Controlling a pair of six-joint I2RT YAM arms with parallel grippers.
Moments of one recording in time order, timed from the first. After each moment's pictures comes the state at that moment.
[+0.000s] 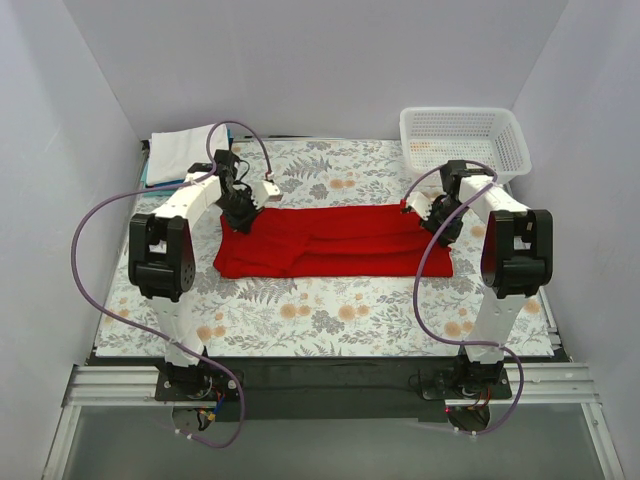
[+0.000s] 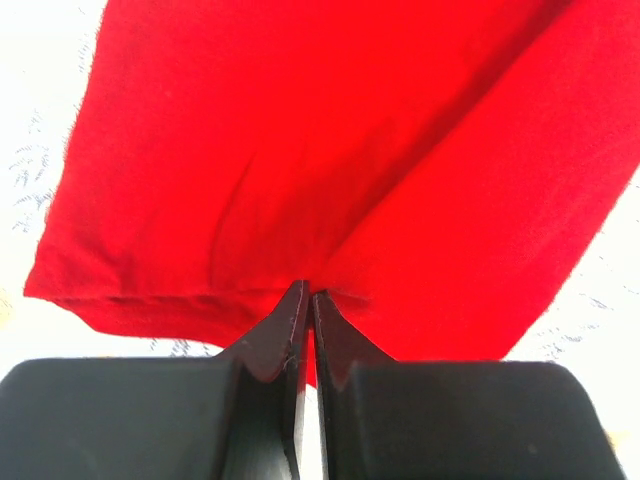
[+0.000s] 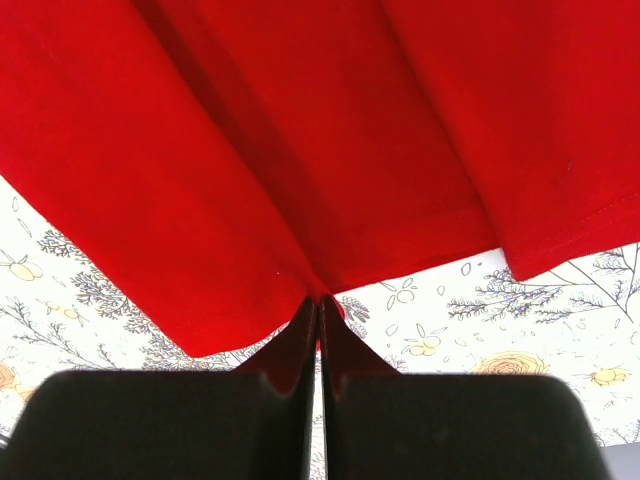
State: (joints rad) left arm -0.15 1.94 1.52 -0.91 0.35 0.94; right arm 0.06 1.92 1.41 -0.99 -0.18 -1.09
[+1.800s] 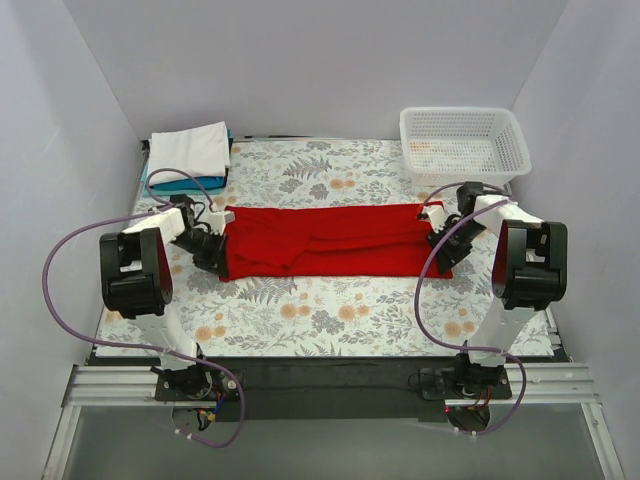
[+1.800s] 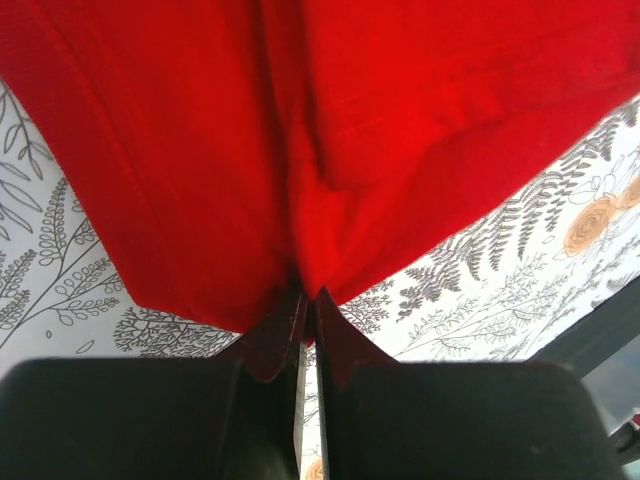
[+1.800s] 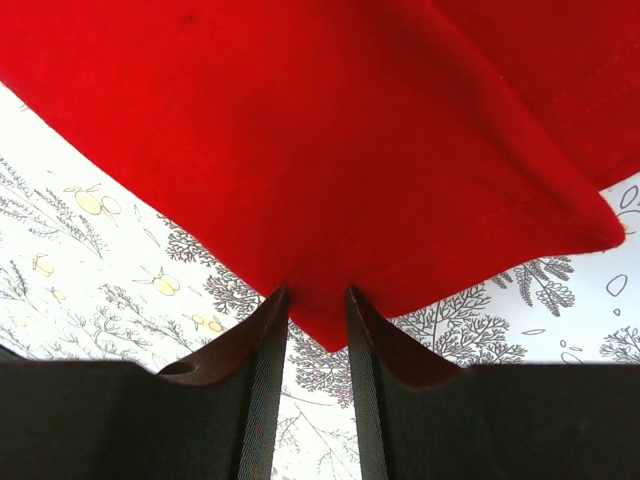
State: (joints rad) left arm 0.12 1.80 1.09 -0.82 0.52 0.46; right arm -0.04 1.82 1.17 -0.92 -0.32 -0.75
